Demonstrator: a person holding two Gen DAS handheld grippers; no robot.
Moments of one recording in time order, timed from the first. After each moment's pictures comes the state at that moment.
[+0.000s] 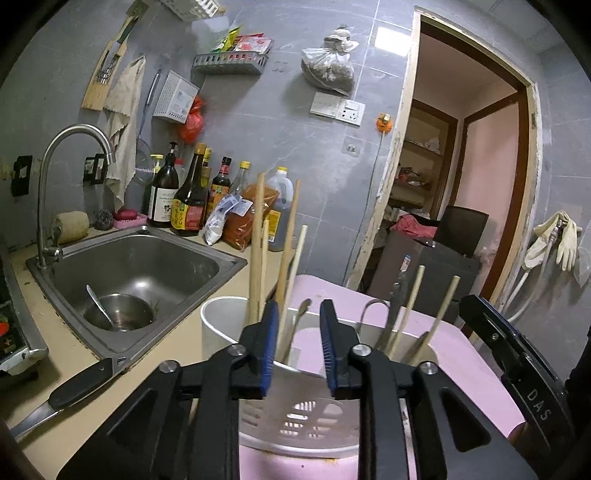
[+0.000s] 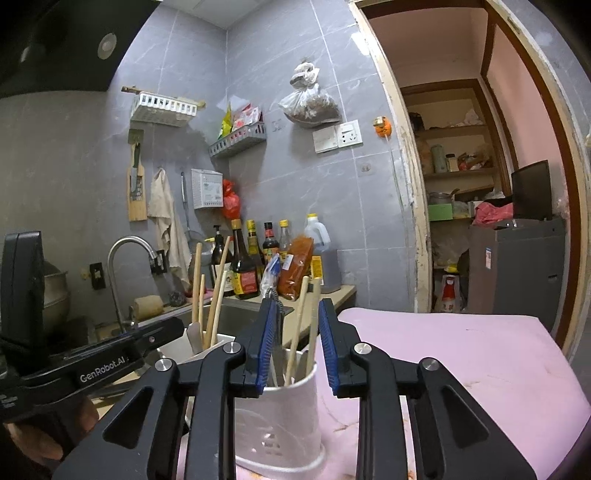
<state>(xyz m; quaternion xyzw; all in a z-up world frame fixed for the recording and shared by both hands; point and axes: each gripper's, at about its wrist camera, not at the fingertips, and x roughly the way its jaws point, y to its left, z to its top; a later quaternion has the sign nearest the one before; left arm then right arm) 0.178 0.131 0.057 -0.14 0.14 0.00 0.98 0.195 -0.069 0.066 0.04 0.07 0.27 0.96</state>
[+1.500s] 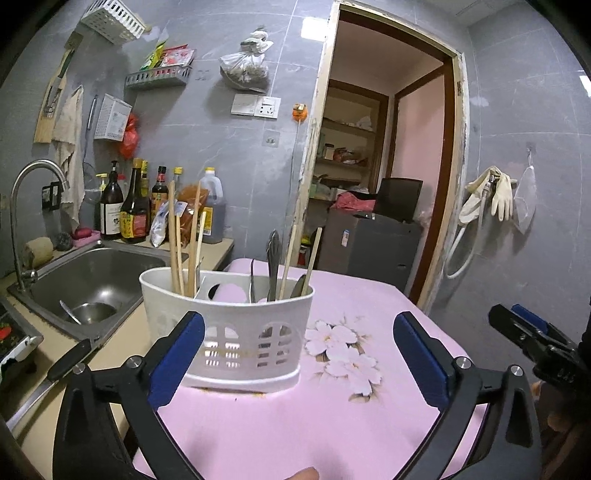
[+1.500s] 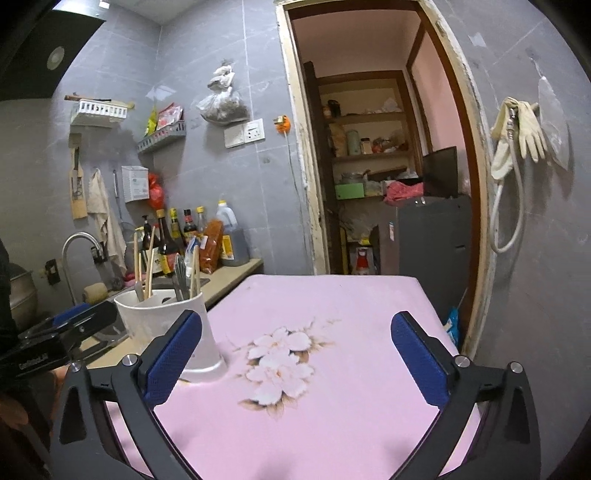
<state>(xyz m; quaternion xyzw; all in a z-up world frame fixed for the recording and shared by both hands) 0.101 0.067 0.068 -0.07 0.15 -0.11 0.98 0.093 -0.187 0.078 0.04 0.13 0.11 0.98</state>
